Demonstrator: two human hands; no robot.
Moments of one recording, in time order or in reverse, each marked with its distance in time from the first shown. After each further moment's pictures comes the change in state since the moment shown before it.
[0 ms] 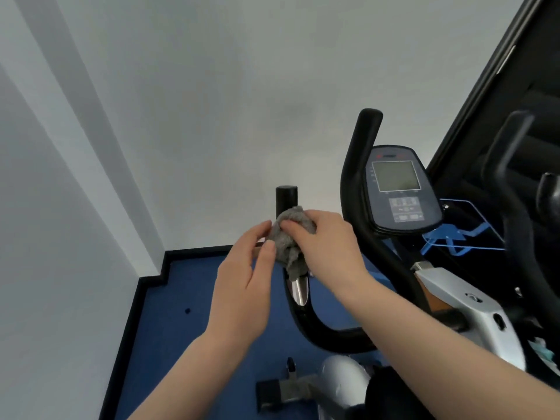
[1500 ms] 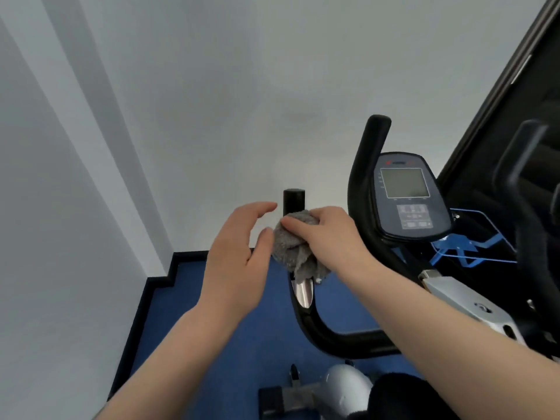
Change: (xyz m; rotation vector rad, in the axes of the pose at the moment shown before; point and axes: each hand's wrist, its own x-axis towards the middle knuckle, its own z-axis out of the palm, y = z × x) left_hand 0.023 0.011 -0.016 0.233 0.050 0.216; right_hand 0.023 0.006 0.001 0.050 -0.106 0.048
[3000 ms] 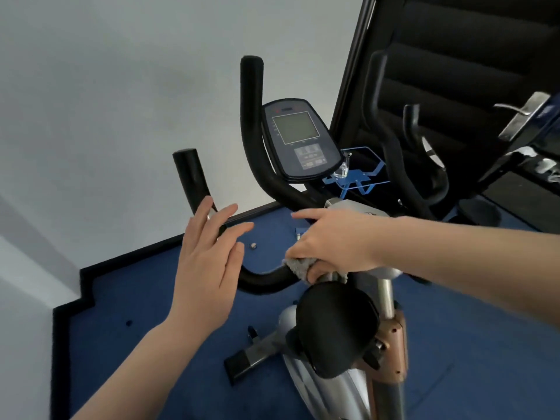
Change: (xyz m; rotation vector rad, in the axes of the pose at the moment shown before) left_hand -0.047 -0.017 0.049 0.167 -0.353 0.326; right_hand -0.080 0.058 -0.097 -1.319 -0.609 -0.551
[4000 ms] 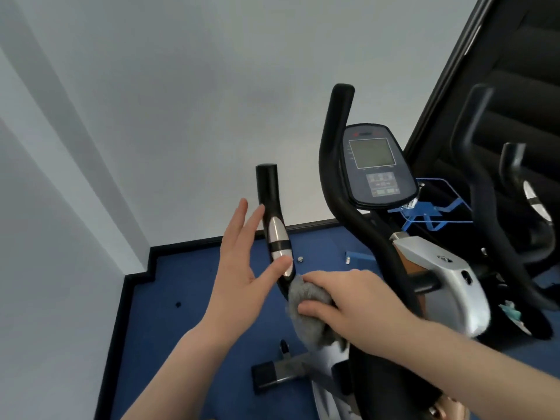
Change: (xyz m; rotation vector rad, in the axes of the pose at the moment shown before) left_hand -0.008 -0.007 -0.021 -0.425 0.162 -0.277; right_hand 0.027 -0.065 0.005 0.612 0.287 0.349
